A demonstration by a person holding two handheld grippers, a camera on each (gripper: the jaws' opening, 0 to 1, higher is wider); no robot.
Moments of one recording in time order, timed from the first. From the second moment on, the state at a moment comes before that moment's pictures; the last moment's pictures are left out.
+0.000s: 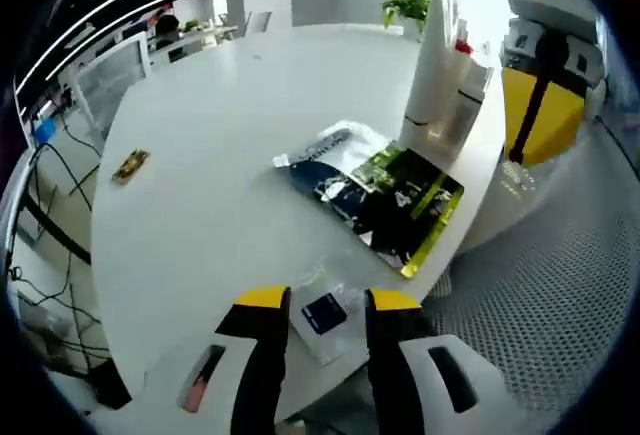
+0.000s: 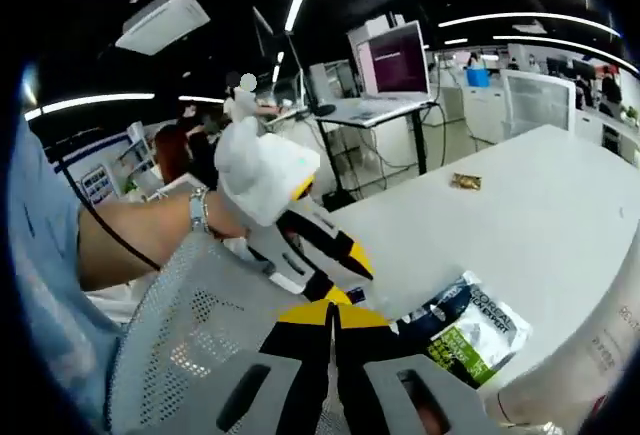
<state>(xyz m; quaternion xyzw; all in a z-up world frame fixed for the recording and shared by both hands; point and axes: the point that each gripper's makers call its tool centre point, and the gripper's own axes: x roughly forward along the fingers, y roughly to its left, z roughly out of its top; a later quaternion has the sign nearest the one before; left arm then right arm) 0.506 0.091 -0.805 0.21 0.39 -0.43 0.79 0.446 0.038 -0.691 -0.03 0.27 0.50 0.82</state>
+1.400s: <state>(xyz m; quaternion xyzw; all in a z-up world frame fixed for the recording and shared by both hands) 0.508 0.112 -0.802 0.23 0.40 -0.39 0.79 0.451 -0.003 -0.703 -0.04 0.27 0.45 0.85</state>
